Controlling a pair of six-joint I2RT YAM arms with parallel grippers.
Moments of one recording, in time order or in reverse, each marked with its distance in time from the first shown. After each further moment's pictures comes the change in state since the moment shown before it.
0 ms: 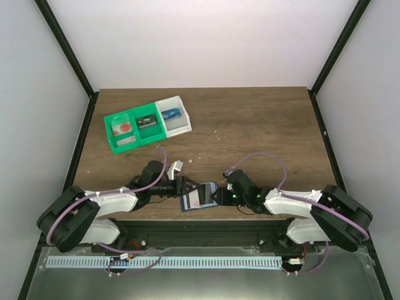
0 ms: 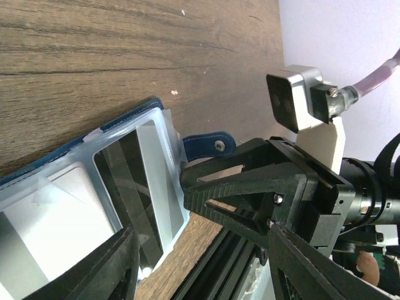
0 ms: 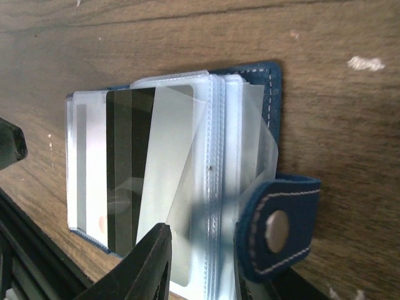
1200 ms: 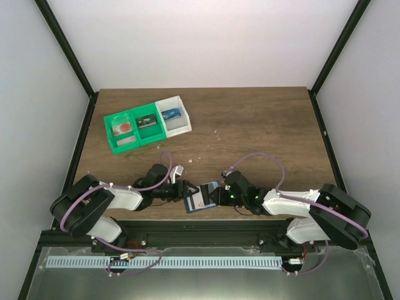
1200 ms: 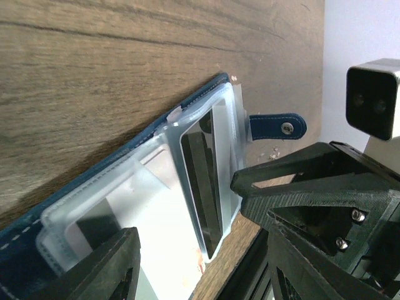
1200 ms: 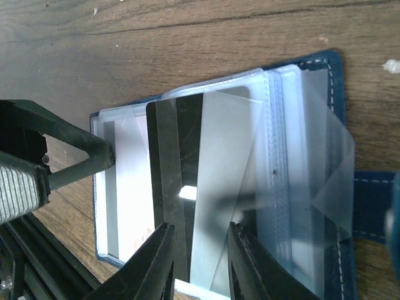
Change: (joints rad) left arm -0.011 0.155 -0.024 0.093 -0.022 -0.025; right arm 0.044 0.024 0.006 0.047 0.024 0.044
